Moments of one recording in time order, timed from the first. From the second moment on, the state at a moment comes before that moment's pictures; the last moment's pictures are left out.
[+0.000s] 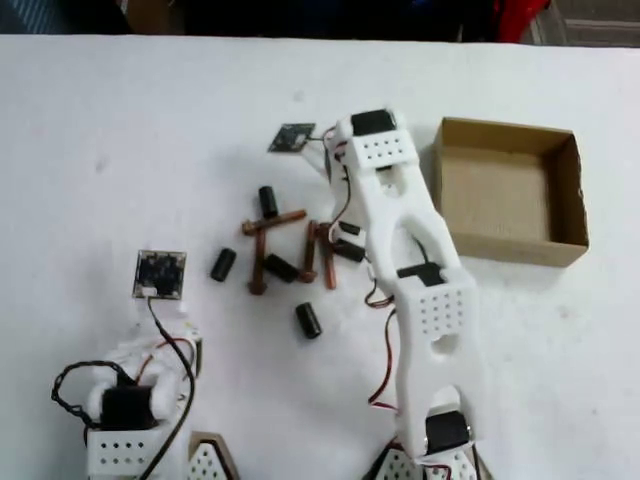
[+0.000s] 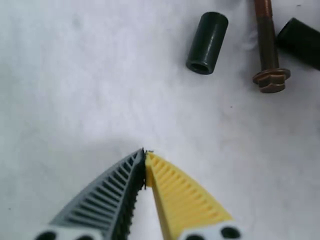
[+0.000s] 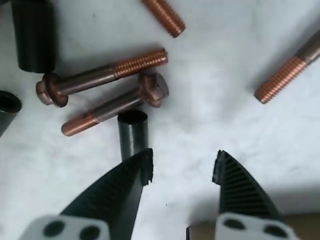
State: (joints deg) left arm -8.0 -103.9 97.1 73.1 -1.9; right arm -17.3 42.6 -38.8 96.3 56.7
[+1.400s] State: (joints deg) left arm -8.0 -103.9 97.1 73.1 -1.9; right arm -21.2 21.3 10.9 59.8 53.4
